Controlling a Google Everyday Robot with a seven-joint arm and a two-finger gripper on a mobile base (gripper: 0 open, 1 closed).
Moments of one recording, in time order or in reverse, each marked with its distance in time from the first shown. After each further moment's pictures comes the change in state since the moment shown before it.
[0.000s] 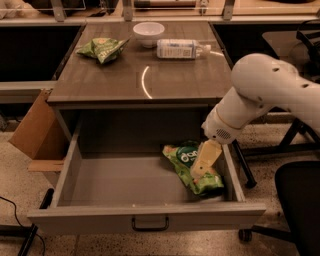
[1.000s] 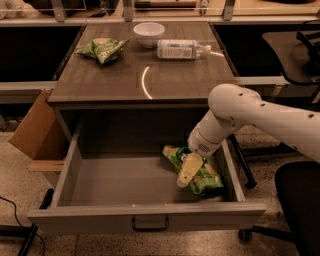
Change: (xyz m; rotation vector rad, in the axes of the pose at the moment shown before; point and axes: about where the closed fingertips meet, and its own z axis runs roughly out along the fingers) arm -0.001 -0.018 0.094 -0.068 -0.007 0.006
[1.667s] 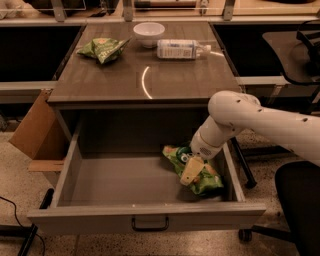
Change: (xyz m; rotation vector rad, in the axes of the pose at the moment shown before) arm 0.020 -0.018 0.019 0.038 0.036 0.002
